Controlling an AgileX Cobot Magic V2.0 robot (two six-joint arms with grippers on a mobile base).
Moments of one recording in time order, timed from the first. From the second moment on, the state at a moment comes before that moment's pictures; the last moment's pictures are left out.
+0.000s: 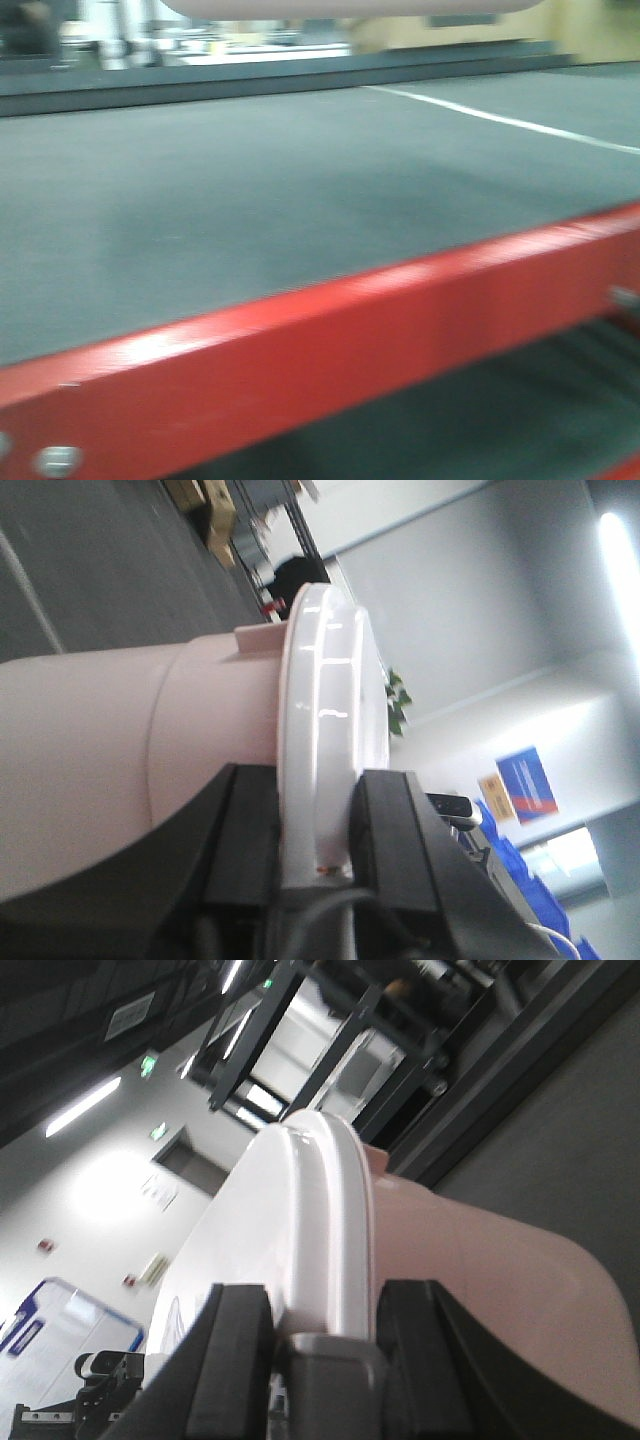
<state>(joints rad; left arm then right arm) 0.01 1.61 -1.50 -1.70 1.07 0.56 -0.19 1.48 -1.32 1.74 0.90 -0.75</state>
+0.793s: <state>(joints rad) 0.01 1.61 -1.50 -1.70 1.07 0.56 -0.19 1.48 -1.32 1.74 0.90 -0.75</state>
